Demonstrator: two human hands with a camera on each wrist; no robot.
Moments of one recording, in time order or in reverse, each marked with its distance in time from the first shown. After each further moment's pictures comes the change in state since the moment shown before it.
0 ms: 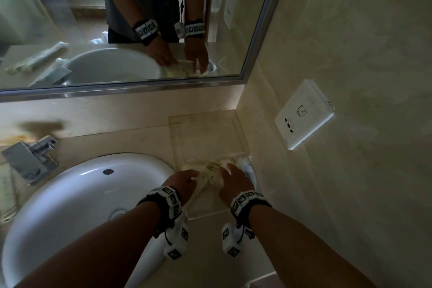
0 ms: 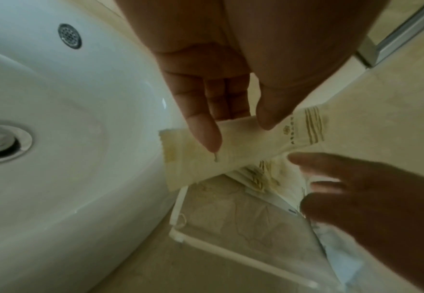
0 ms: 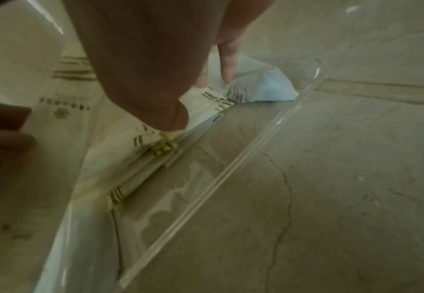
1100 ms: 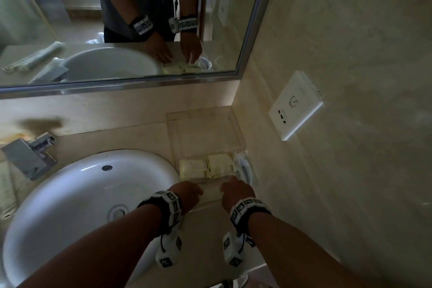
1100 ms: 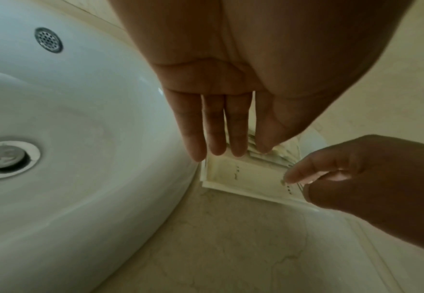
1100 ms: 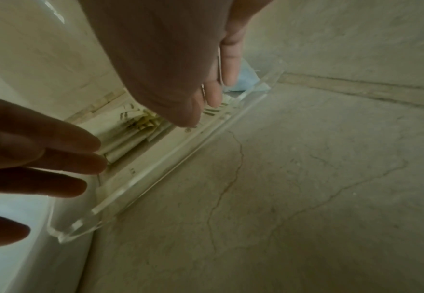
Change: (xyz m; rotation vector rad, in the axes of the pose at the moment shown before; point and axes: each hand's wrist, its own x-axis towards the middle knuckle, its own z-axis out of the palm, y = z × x) left_hand -0.015 -0.008 0.030 0.212 -0.170 0.042; right_hand -0.031 0.002 0.020 -0.129 -0.092 0.030
